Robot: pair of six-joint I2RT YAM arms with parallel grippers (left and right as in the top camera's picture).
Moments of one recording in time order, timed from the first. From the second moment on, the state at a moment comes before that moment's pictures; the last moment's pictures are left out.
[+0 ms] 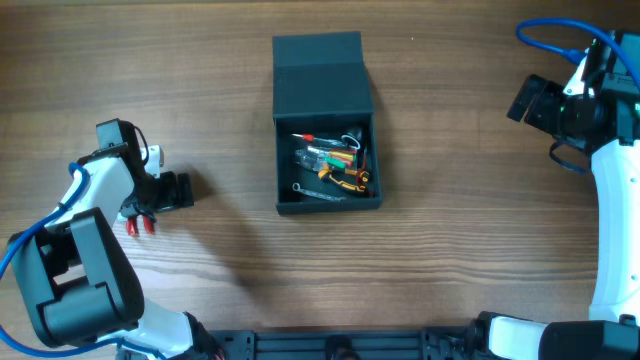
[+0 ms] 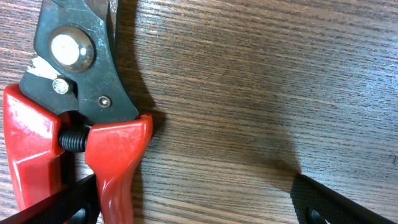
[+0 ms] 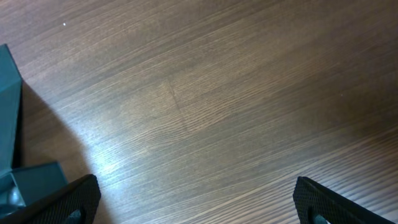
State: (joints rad) left arm 0.30 1.74 0.93 -0.69 -0.01 0.09; right arm -0.20 1.47 1.48 -1.06 0.05 0.24
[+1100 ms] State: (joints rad) left arm 0.30 1.74 0.93 -0.69 -0.01 0.10; right arm -0.20 1.47 1.48 -1.11 0.05 0.22
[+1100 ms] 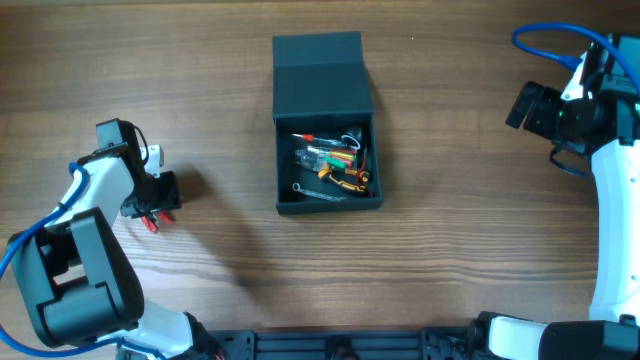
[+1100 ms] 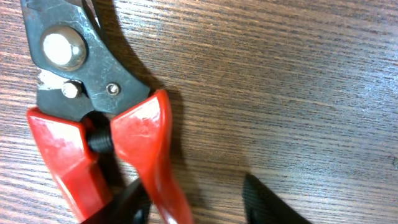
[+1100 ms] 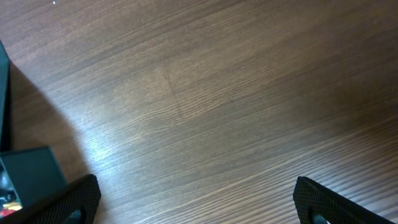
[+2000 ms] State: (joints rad) left arm 0.30 1.74 0.94 -0.69 -0.01 0.08; right arm -0.20 1.47 1.48 -1.13 0.05 0.20
